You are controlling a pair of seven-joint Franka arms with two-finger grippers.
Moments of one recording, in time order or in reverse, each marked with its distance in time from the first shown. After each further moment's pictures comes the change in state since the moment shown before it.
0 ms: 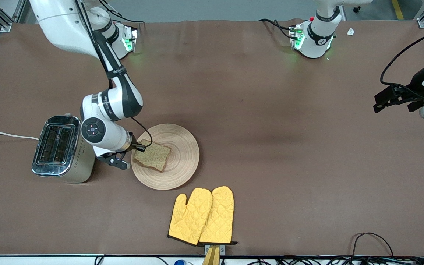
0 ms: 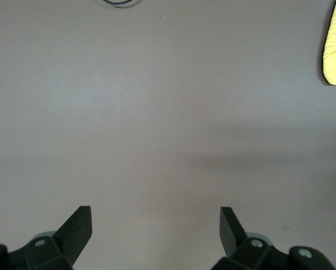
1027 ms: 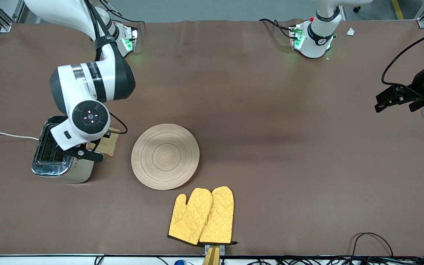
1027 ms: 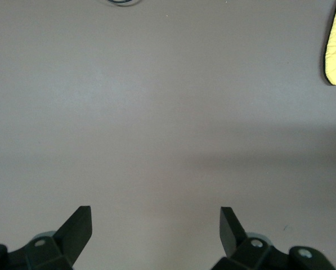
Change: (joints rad) left arm 0.002 0.000 0.003 0.000 0.000 -0.002 0.000; right arm 0.038 -0.041 0.002 0.362 -0.549 -0.657 -0.137
